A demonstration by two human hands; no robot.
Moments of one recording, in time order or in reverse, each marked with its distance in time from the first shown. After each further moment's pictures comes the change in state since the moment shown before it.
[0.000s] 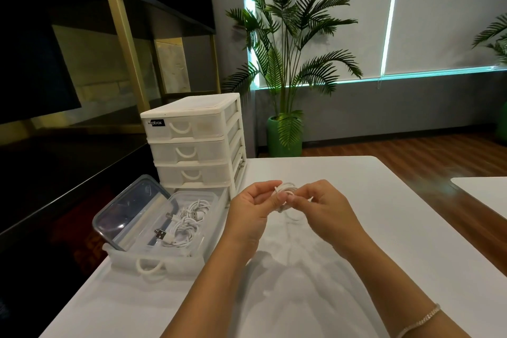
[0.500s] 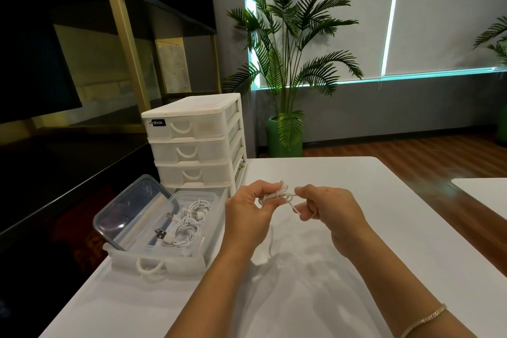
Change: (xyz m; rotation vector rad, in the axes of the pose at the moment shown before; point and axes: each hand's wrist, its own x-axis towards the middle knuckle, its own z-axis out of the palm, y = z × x) left_hand -0.003 -0.003 -0.004 0.491 0.143 0.311; right_hand 0.002 -0.003 -0.005 0.425 0.062 0.235
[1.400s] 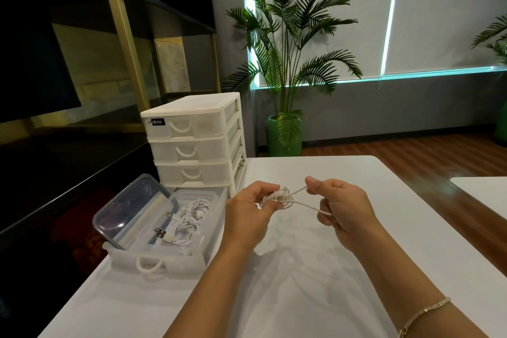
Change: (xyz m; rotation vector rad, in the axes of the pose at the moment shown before) left_hand 0.002 -0.001 -0.001 0.063 -0.054 -0.064; right_hand 0.002 -0.001 -0.012 0.180 0.036 0.030
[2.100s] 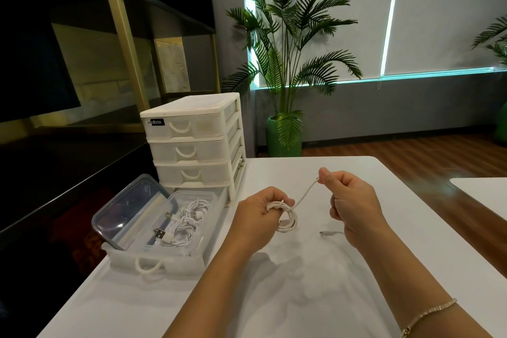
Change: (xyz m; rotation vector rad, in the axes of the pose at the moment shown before) left_hand -0.001 -0.001 0.003 -0.030 -0.243 -0.029; right_hand 0.003 -0.002 -0.003 -0.124 0.120 -0.110
